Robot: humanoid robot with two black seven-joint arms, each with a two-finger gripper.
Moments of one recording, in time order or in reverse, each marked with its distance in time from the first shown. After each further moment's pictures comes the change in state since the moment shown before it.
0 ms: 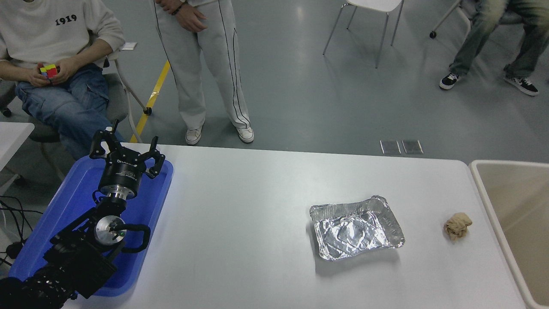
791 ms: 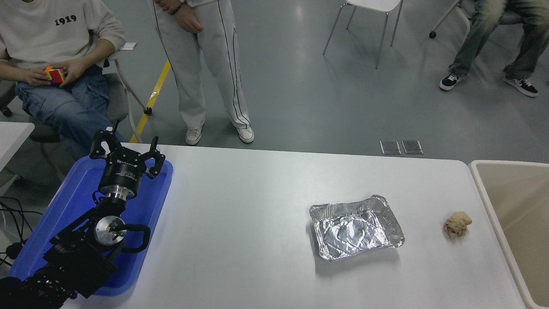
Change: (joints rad) left arm 0.000 0.000 0.000 0.000 0.000 0.000 0.000; right arm -0.357 0.168 0.270 -0.214 0.015 -0.148 -0.140
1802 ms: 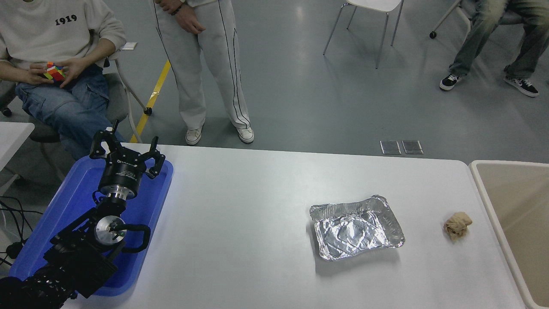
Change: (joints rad) left arm 0.000 0.000 0.000 0.000 0.000 0.000 0.000; right arm 0.032 -0.048 0.042 0.153 -0.005 -0.114 -0.024
